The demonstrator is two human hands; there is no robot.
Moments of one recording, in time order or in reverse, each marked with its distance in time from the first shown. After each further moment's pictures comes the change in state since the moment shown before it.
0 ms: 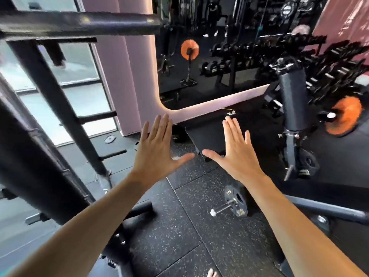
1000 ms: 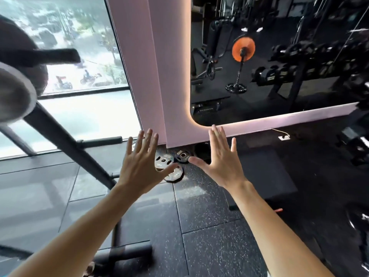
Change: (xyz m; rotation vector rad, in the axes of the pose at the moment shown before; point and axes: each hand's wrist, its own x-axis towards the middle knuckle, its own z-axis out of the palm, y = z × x) left_hand 0.340 -0.089 0.180 0.114 -0.078 -0.330; right_hand 0.438 0.109 0.174 0.225 -0.076 -0.292
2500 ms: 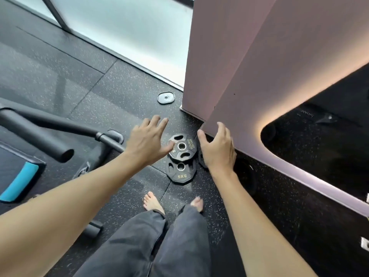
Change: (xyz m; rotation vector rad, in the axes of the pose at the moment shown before) left_hand 0.450 -0.205 0.442 -0.083 -0.425 -0.615; right_hand 0.611 0.082 0.427 0.277 -0.467 0.028
